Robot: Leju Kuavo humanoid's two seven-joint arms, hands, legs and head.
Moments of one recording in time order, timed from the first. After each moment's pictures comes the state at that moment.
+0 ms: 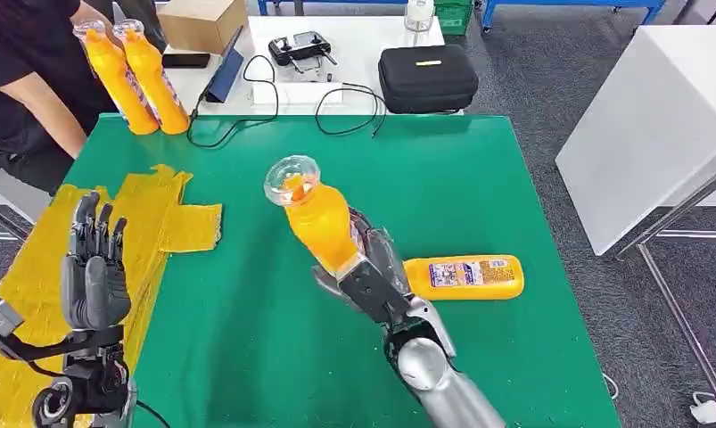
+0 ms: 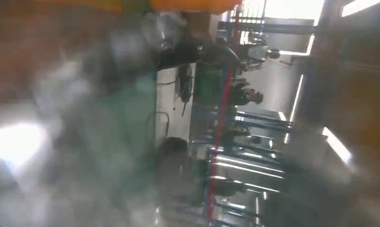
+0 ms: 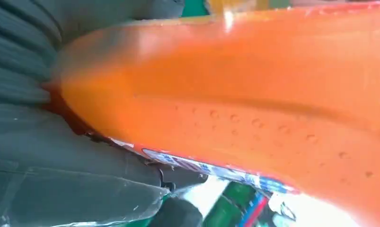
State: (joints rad) left arm 0.02 -0.09 0.16 -1.70 0.31 -0.21 -0.36; right arm -0.21 0.12 0.52 -1.37 0.37 -0.25 -0.15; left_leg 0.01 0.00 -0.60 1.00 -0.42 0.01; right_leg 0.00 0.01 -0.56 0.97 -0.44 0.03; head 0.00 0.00
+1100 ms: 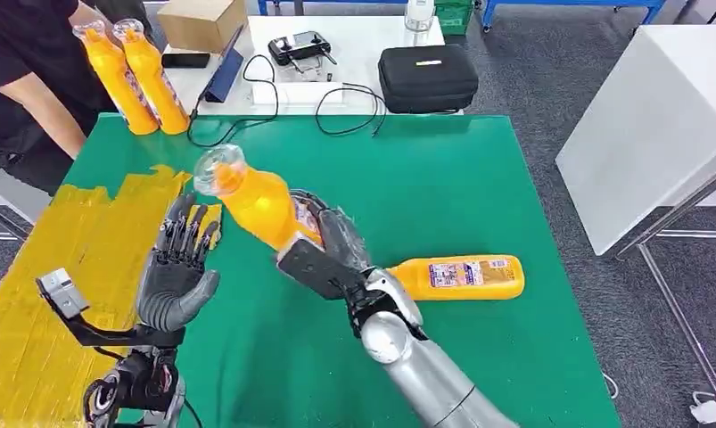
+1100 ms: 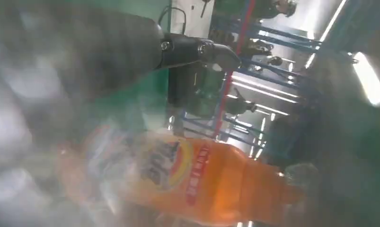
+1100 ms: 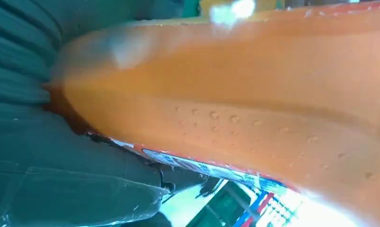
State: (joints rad) left arm 0.02 -0.11 -0.05 -1.67 0.47 -0.30 -0.25; right arm -0.39 0.19 0.60 -1.20 0.43 -0.23 -0.08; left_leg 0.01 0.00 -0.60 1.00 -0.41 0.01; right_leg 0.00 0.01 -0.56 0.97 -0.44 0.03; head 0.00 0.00
